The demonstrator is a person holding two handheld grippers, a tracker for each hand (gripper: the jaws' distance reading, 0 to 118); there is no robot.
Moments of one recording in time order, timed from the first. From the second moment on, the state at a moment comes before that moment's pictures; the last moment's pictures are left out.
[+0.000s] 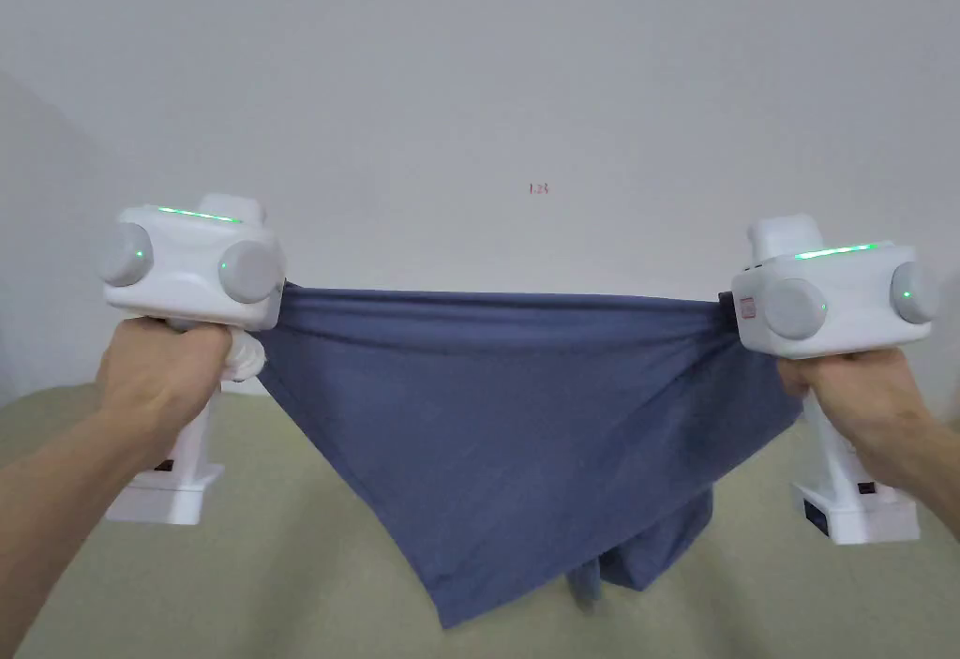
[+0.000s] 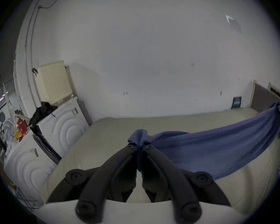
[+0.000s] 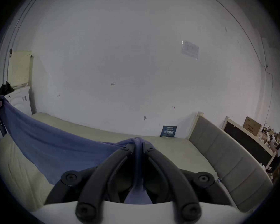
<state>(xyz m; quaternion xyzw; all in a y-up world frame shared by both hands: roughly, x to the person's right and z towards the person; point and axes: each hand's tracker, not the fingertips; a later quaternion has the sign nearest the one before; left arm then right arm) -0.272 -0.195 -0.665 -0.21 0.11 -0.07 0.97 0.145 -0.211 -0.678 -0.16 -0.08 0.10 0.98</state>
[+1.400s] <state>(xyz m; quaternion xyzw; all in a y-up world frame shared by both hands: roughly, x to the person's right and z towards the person) -0.328 -0.503 -0.357 -0.44 0.00 0.03 0.90 0.162 -0.508 -0.327 -0.37 -0.05 0.05 0.93</state>
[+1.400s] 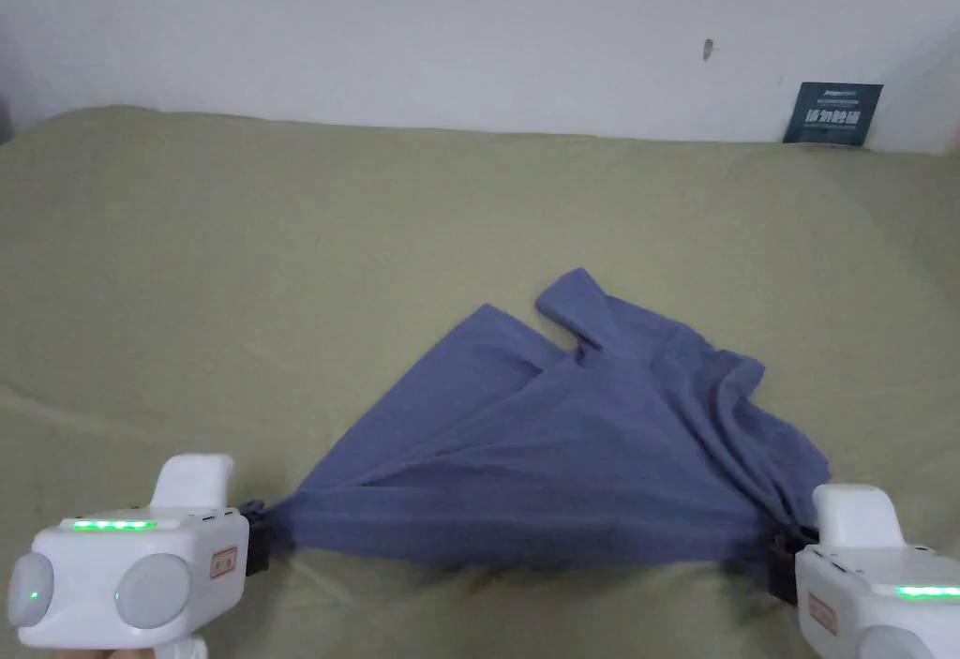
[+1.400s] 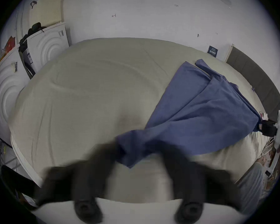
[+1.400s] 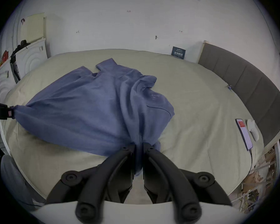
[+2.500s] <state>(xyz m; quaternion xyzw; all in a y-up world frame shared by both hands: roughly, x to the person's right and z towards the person) -0.341 -0.495 -0.371 -0.46 0.02 0.07 0.88 0.074 -0.500 -0.298 -0.33 0.03 -0.01 0.94</state>
